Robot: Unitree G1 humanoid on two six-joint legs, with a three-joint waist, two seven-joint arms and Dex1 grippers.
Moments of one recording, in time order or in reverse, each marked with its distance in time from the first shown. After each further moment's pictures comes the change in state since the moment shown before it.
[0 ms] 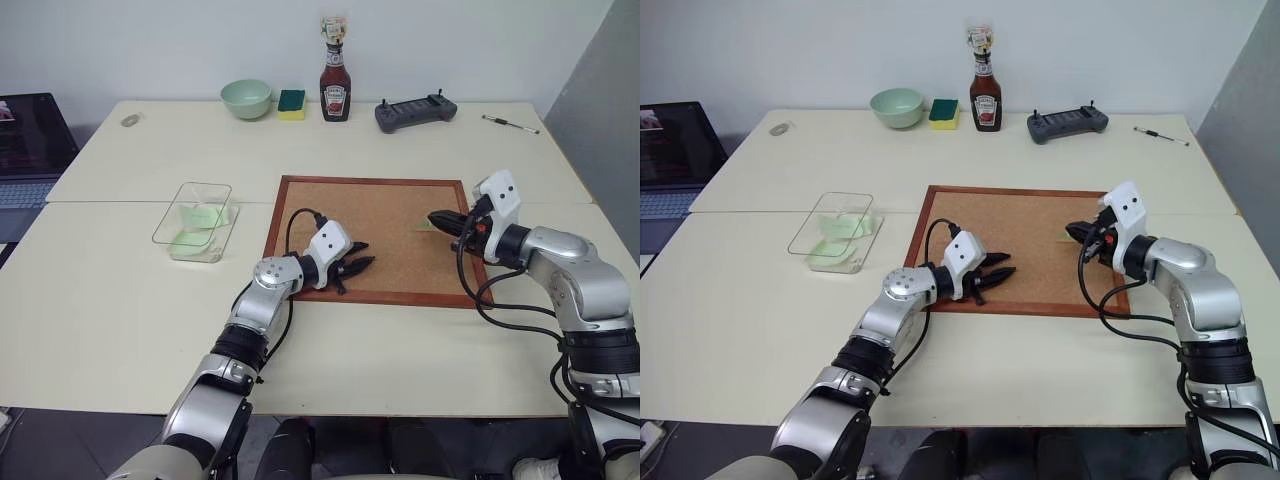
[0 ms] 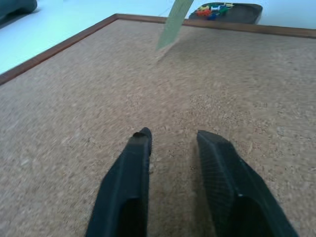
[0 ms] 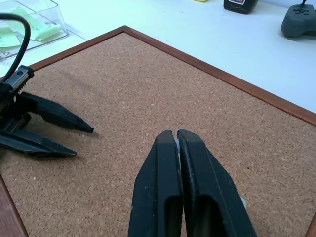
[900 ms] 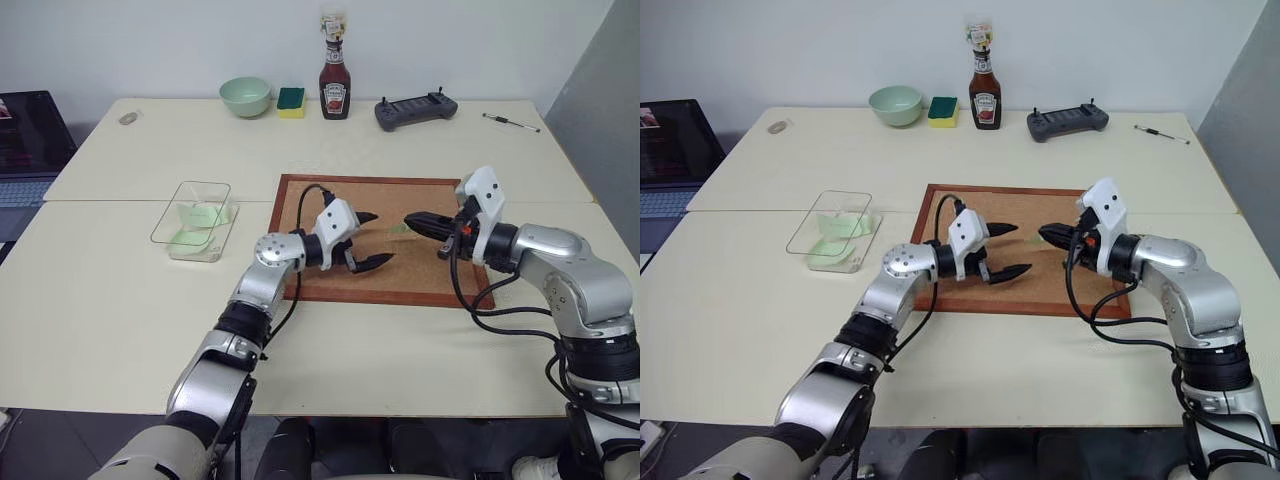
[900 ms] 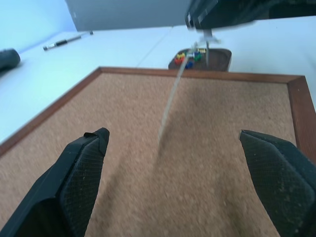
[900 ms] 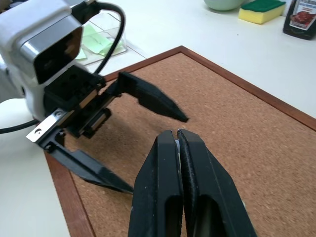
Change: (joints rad) left arm -0.155 -0.024 0.011 0.119 -0.059 -0.086 -0.113; right arm -0.004 0.008 0.023 -0.191 0.095 0.118 0.025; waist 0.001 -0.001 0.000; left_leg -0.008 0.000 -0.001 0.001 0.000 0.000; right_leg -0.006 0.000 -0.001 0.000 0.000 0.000
